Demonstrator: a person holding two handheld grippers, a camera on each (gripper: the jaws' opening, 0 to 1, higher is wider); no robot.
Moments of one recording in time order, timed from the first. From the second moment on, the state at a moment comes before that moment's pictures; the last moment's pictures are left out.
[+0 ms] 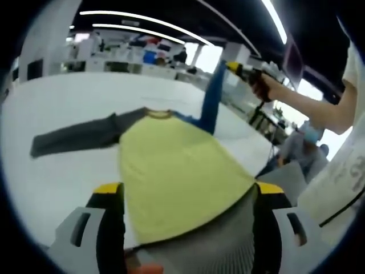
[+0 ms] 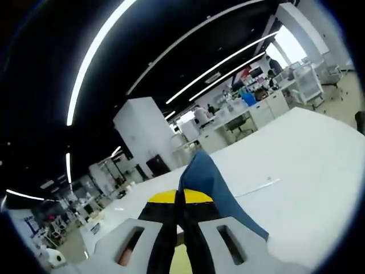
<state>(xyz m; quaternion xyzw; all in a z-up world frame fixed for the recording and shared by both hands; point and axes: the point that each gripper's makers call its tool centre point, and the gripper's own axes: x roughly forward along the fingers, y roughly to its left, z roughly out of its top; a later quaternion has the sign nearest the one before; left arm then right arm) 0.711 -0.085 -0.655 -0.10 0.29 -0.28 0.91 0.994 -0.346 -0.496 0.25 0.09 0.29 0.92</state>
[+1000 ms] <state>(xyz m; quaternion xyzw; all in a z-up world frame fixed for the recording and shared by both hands) 0.709 -0.067 -0.658 -0.11 0.29 -0.25 0.92 0.988 -0.265 -0.524 0.26 0.13 0.33 0.90</state>
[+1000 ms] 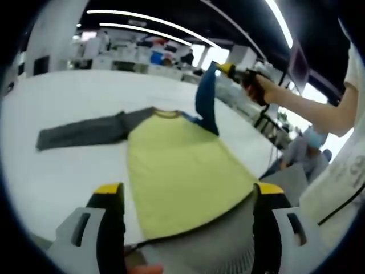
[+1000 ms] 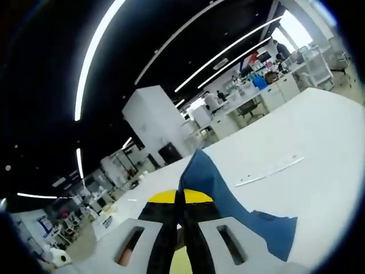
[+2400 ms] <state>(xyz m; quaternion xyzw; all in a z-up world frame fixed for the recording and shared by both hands) 0.690 -0.046 -0.664 -0.14 0.30 -0.20 0.92 0.990 -0.183 -0.626 0.27 0.23 0.35 0.87</state>
